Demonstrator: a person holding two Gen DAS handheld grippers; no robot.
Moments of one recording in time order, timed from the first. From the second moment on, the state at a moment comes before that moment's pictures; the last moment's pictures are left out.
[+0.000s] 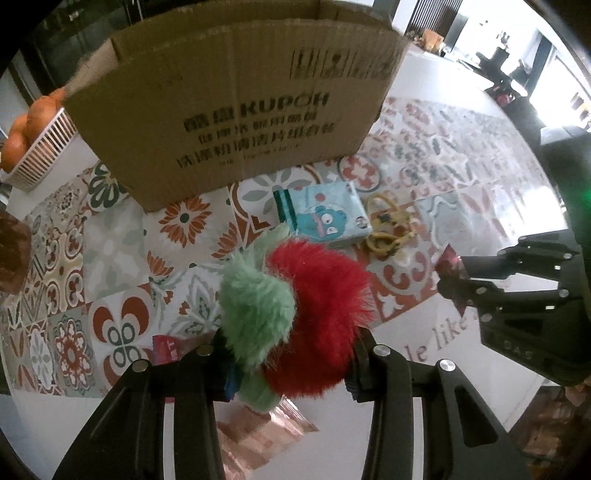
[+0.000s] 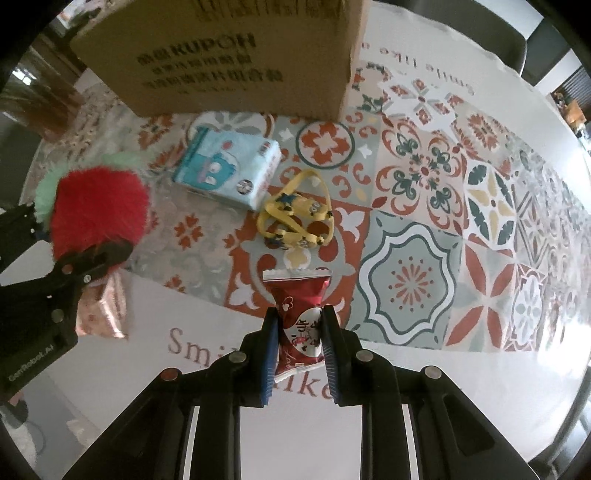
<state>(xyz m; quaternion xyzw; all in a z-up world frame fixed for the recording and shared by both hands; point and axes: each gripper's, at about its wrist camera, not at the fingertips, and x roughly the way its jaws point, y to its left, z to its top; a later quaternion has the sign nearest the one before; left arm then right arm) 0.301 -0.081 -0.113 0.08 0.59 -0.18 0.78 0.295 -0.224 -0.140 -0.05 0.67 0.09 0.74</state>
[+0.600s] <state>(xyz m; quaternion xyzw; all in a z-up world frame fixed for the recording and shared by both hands) 0.280 -0.073 -0.046 0.06 0.53 -0.19 0.82 0.285 -0.213 -0.062 -0.04 0.60 0.11 0.79</state>
